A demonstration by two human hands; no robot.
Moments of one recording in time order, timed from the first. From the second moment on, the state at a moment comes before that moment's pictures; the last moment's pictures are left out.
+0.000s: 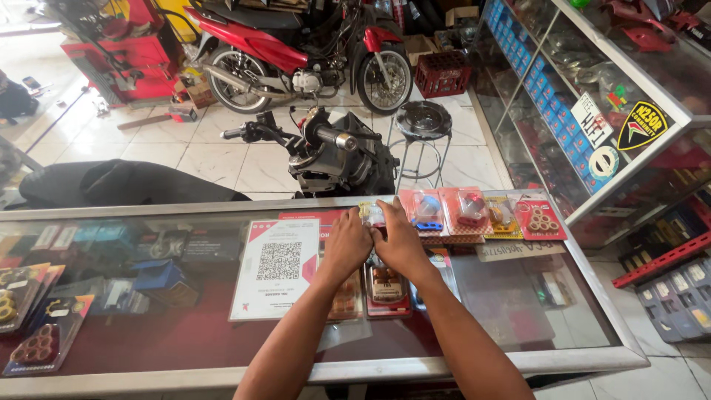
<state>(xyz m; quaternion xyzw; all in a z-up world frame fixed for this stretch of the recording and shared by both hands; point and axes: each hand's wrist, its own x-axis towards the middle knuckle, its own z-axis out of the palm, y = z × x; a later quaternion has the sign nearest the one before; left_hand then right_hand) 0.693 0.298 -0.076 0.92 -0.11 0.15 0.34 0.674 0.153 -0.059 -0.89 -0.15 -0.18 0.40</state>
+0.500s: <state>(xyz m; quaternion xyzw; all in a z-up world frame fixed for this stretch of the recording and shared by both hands) 0.712 0.302 -0.097 0.88 -0.02 0.07 0.48 0.675 0.159 -0.079 -0.88 -0.11 -0.16 0.42</state>
